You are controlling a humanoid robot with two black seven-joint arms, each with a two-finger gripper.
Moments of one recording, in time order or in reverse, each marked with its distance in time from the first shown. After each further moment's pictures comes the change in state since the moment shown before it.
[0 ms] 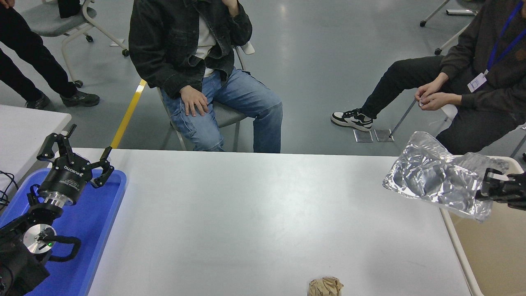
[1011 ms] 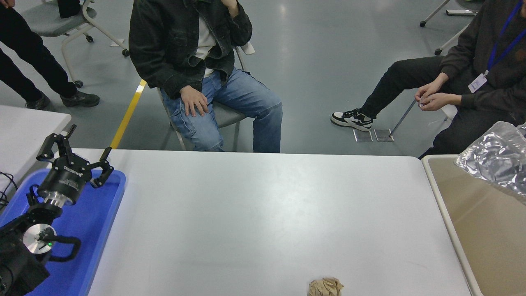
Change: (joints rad) left arm 0.000 0.000 0.000 0.000 0.000 0.000 0.000; right arm -0.074 0.196 -0.096 -0.715 -0.068 0.116 0.287
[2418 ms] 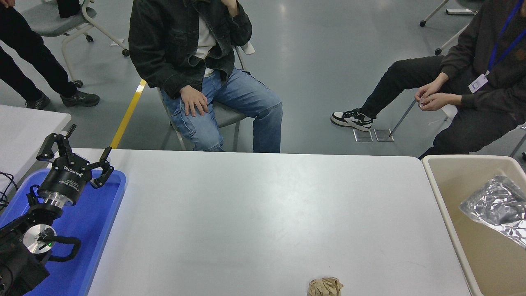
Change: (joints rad) left arm 0.000 0.000 0.000 0.000 0.000 0.000 0.000; right arm -0.298 0.576 -0.147 -0.745 0.013 -0.319 0.122
